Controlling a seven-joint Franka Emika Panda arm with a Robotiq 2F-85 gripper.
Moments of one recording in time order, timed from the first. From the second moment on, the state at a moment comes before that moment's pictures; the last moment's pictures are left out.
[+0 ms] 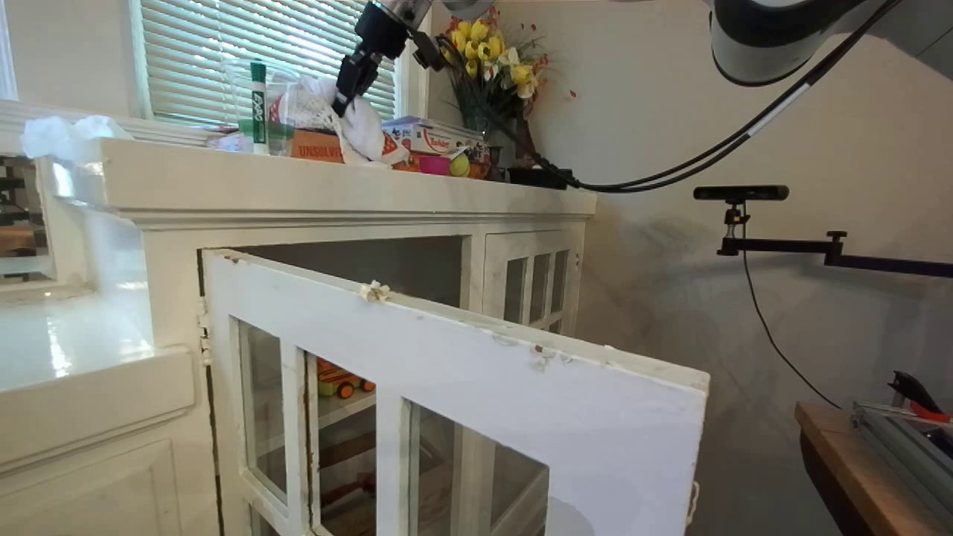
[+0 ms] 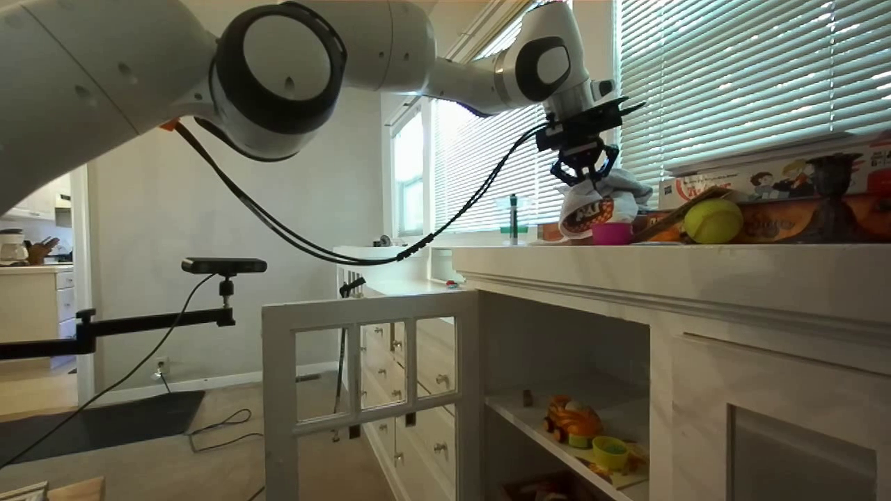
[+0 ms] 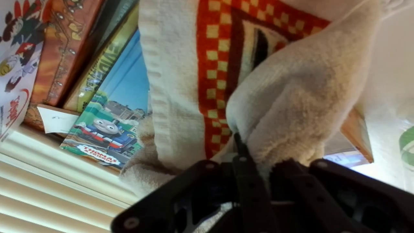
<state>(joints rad) -0.08 0.88 -0.02 -0.58 0.14 2.08 -0.60</state>
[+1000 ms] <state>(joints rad) 0.02 0.73 -0.13 -0.57 0.06 2.08 -0.50</state>
